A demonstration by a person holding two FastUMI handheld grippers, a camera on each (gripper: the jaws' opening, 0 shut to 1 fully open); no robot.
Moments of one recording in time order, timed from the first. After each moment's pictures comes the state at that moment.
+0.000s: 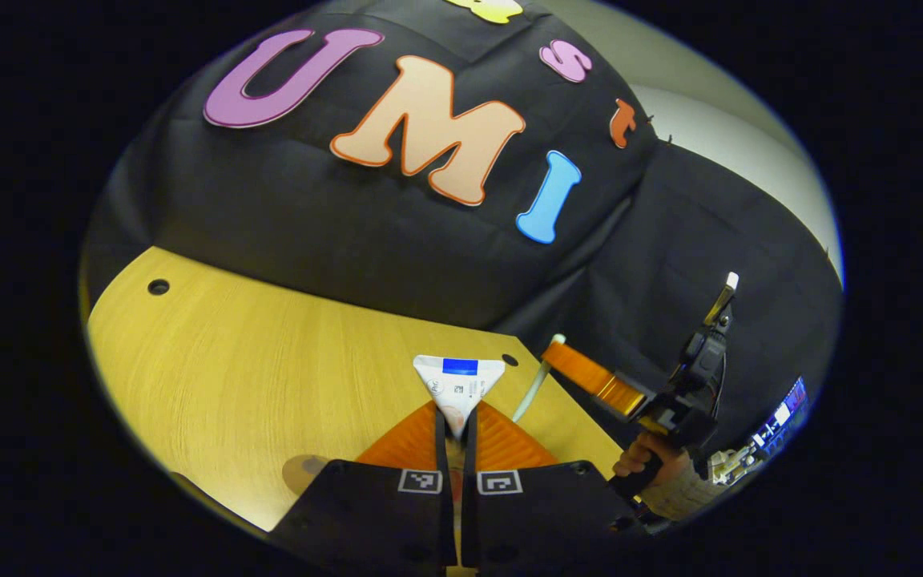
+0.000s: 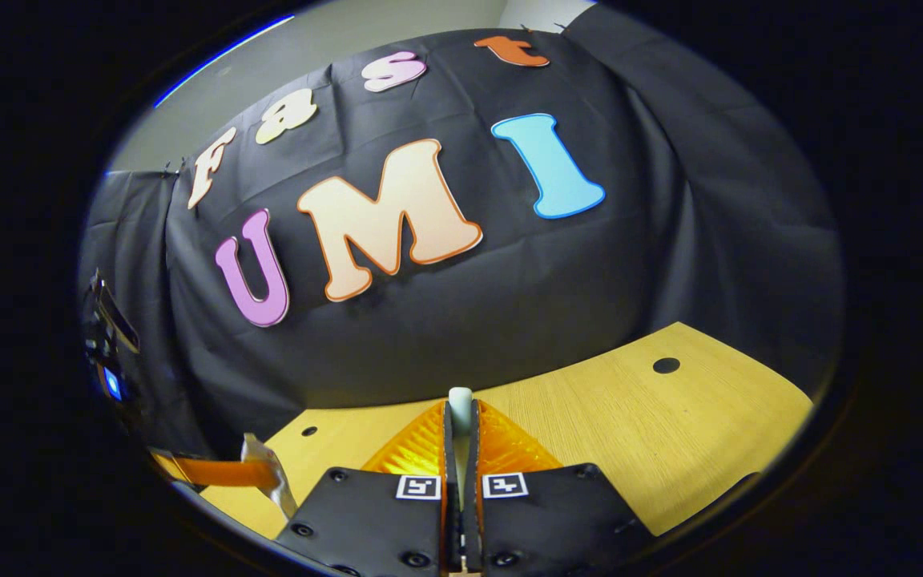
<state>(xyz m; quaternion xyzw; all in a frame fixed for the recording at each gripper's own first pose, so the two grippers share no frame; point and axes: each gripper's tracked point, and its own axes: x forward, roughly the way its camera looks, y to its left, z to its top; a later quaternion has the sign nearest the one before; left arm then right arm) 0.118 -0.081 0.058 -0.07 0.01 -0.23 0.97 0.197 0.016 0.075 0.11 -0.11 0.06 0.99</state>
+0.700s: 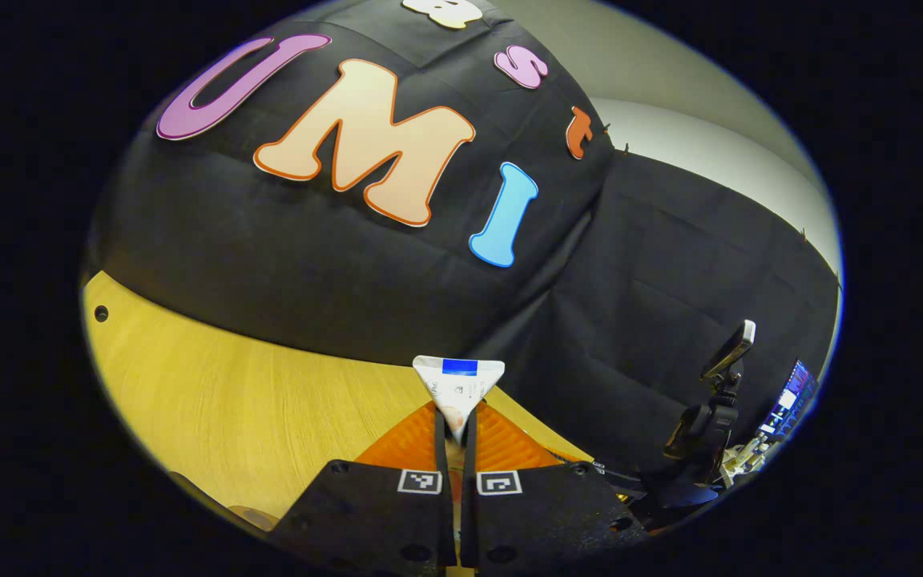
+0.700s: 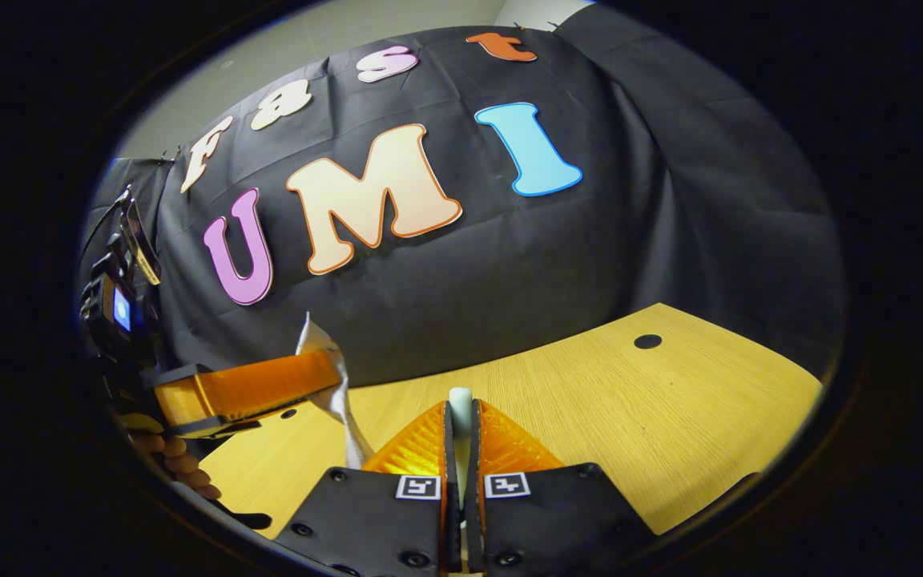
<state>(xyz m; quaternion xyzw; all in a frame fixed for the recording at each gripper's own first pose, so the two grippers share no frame) 0.183 -0.152 0.066 -0.06 -0.05 -0.29 0.95 0.194 0.000 0.027 0.12 -0.11 0.03 0.99</state>
